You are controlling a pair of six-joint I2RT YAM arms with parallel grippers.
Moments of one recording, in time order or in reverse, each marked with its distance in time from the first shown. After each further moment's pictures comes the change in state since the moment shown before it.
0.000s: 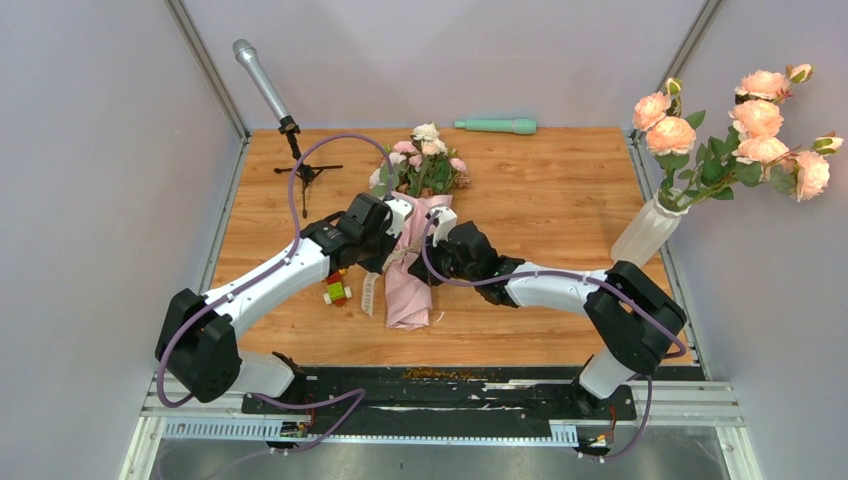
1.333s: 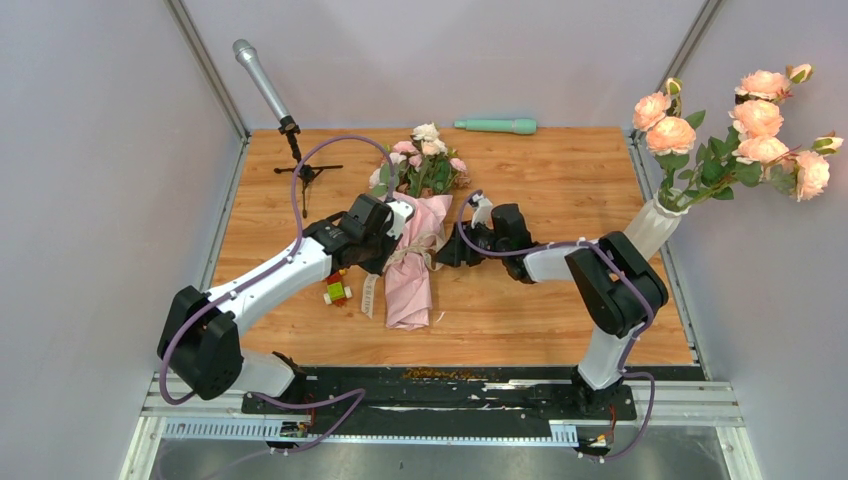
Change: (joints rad) left arm 0.000 0.016 0.000 -0.011 0.011 0.000; right arm -0.345 0.187 -0.049 0.178 -0.382 0.014
